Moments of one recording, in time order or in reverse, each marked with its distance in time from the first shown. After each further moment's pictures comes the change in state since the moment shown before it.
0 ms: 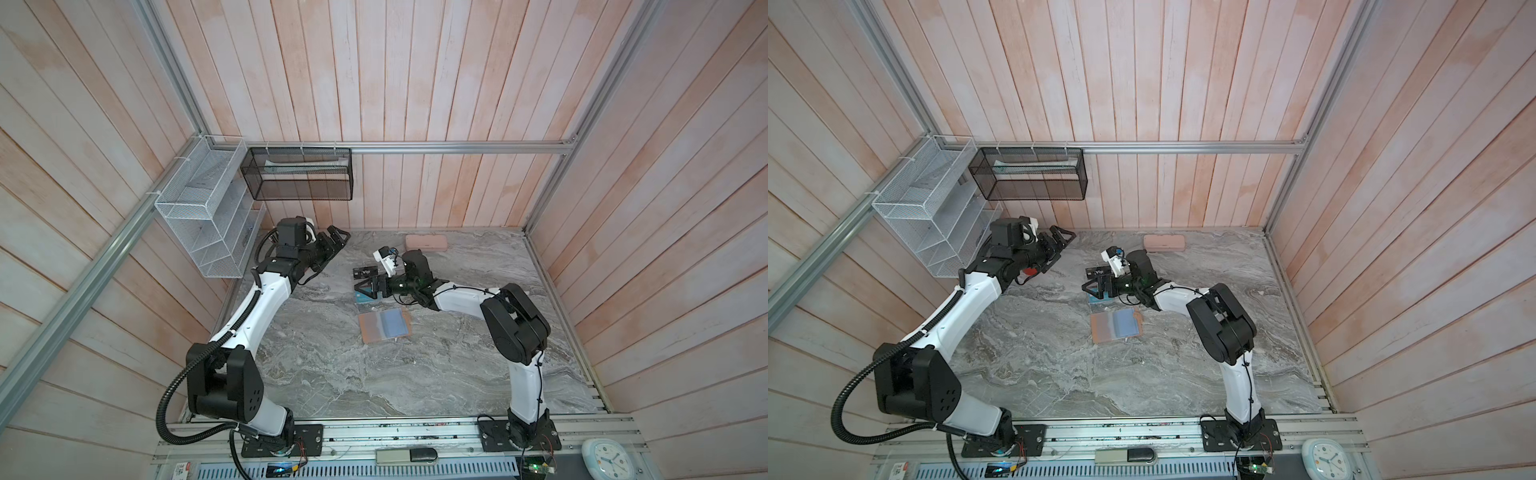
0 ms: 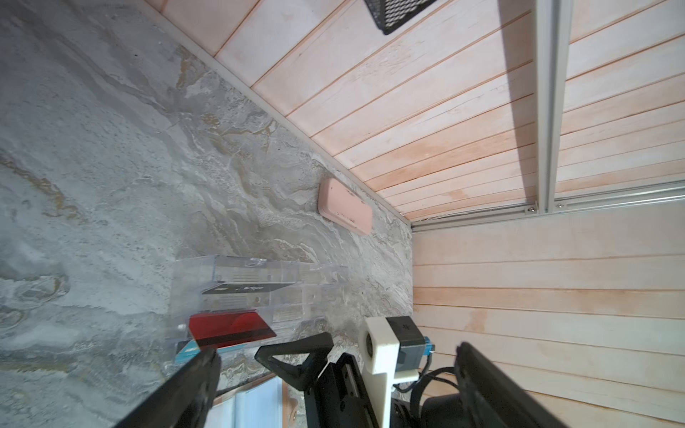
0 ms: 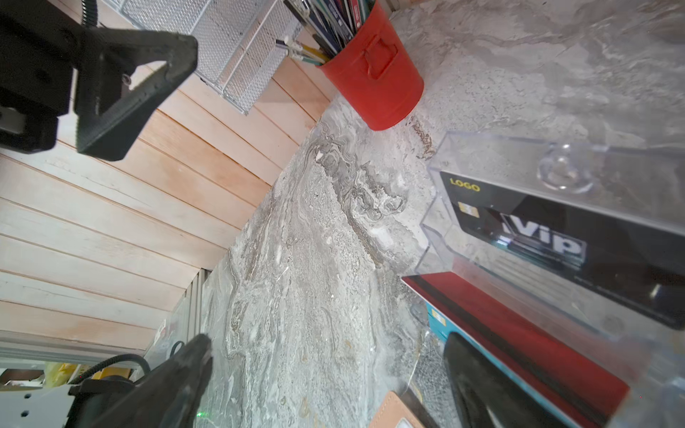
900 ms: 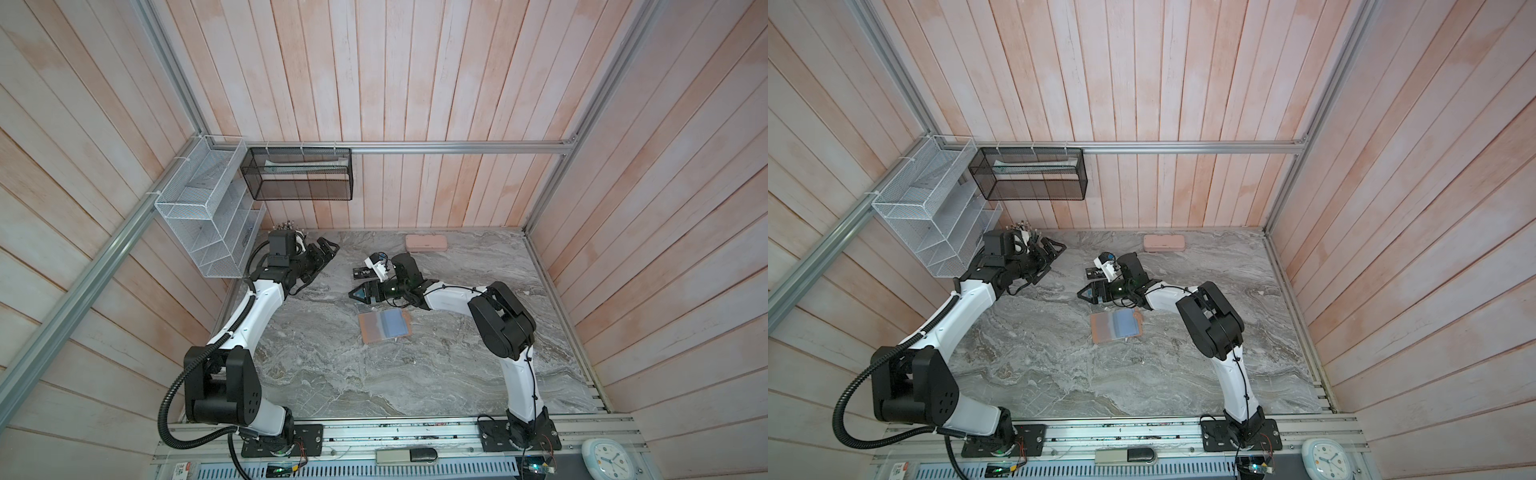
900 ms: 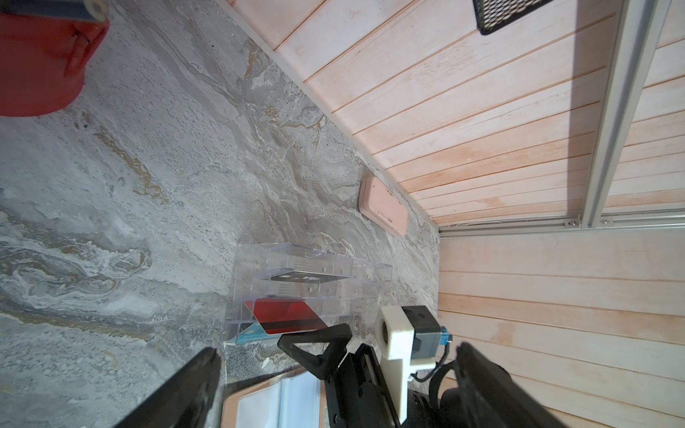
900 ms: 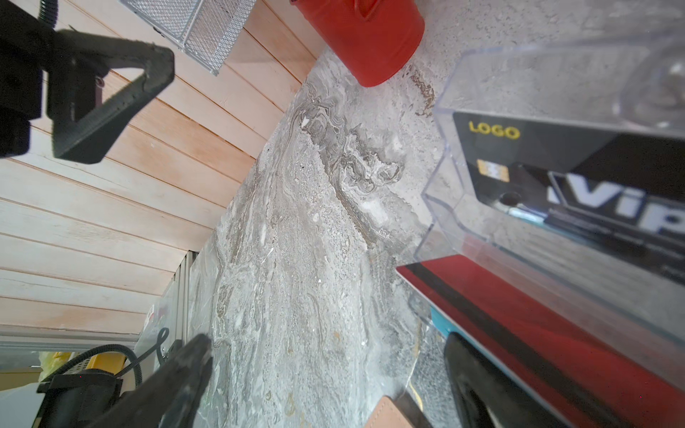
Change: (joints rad) left arm 0.072 -0.026 -0.100 0.005 0.019 0.033; right arm 0.021 0.090 0.096 -0.100 0.003 -0.029
